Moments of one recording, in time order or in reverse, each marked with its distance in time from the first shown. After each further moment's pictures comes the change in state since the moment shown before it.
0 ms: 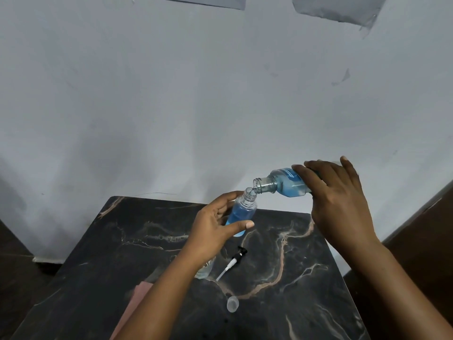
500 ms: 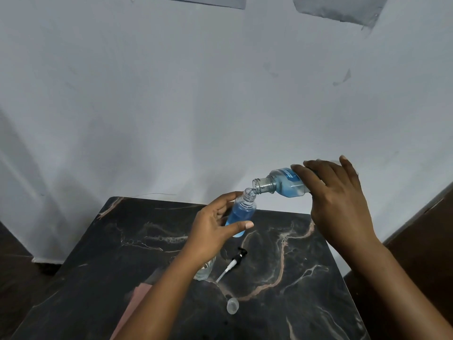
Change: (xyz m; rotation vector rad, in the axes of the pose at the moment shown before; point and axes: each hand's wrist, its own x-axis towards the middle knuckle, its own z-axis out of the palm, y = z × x) left_hand 0.004 -0.003 0.000 -0.012 -0.008 -0.006; right_hand 0.003 0.002 0.004 0.000 -0.003 -0.009
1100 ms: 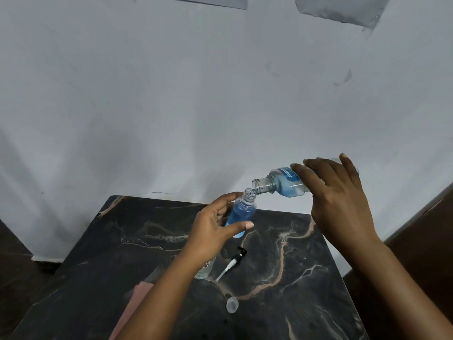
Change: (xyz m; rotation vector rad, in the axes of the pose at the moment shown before) left_hand -0.003 0.000 -0.001 0.005 -0.006 0.005; right_hand 0.003 -0.003 -0.006 -0.017 -0.012 -0.030
